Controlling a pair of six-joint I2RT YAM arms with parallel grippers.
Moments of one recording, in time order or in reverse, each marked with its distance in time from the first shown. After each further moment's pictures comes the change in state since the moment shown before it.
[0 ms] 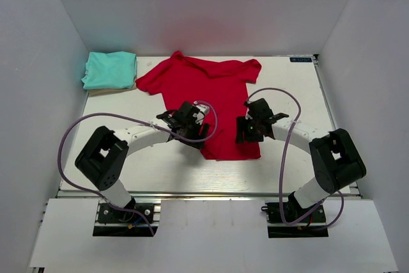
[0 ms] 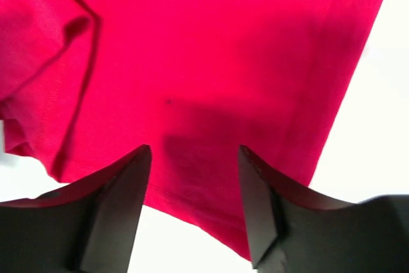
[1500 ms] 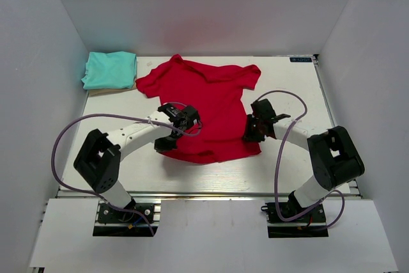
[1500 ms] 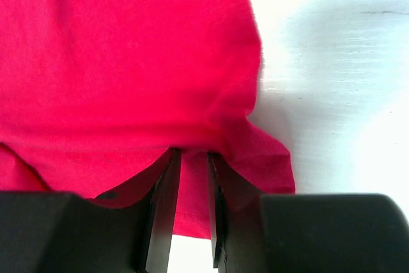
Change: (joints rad) left arm -0.061 -0.019 0.203 -0.842 -0.608 -0.540; right arm -0.051 0.035 -0.045 0.066 0.072 0.218
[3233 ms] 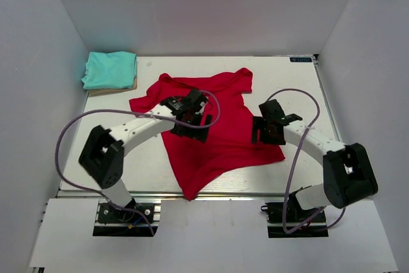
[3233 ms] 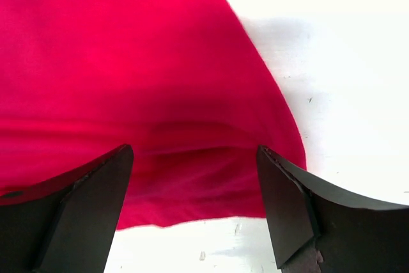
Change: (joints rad) left arm 0.022 0.022 0.083 0.379 0.464 0.383; right arm -0.030 -0.159 0.000 -0.266 0.228 -0.142
